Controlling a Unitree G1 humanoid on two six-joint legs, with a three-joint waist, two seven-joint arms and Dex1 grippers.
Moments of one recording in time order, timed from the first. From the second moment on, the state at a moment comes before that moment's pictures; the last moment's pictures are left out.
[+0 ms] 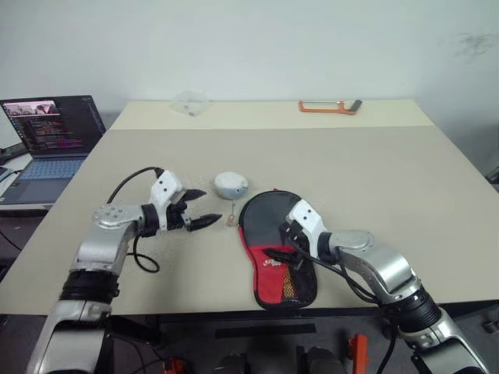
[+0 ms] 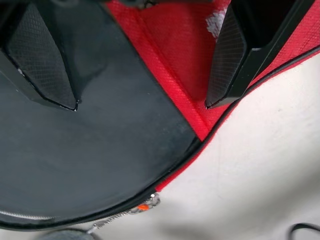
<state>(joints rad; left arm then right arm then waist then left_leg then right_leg) -0.69 0.64 -0.01 0.51 -0.19 0.18 -0.98 -0.50 -0.36 0.37 -0.18 0.27 0.80 0.61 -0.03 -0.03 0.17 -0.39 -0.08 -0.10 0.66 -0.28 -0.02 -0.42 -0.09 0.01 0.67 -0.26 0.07</state>
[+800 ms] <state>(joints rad) -1.09 0.46 -0.07 1.21 0.03 0.01 -0.84 -0.51 -0.30 0.37 -0.19 0.21 0.81 0.54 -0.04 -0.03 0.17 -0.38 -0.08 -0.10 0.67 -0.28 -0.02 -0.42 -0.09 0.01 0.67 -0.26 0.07</state>
